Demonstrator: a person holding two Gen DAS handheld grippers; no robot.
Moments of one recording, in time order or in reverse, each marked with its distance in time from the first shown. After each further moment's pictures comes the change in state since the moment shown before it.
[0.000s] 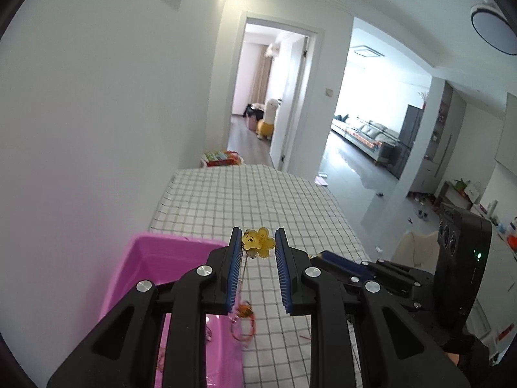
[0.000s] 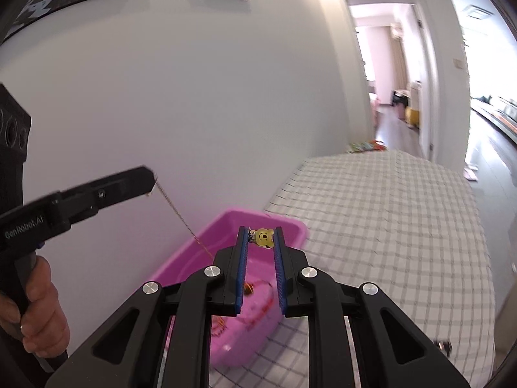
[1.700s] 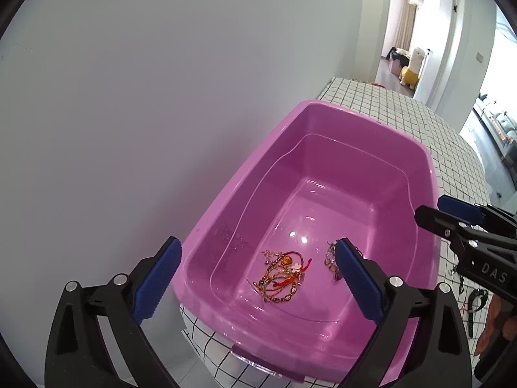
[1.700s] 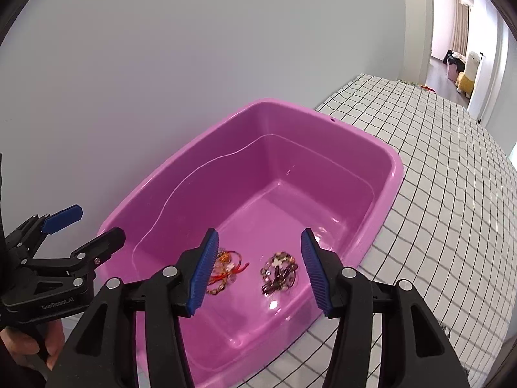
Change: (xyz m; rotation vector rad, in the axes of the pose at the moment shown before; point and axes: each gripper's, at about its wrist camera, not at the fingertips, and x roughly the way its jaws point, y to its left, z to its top) left arm 0.071 0.140 -0.142 -0.261 0.354 0.580; right arm 0.178 0.033 -0.065 -0.127 0.448 0.044
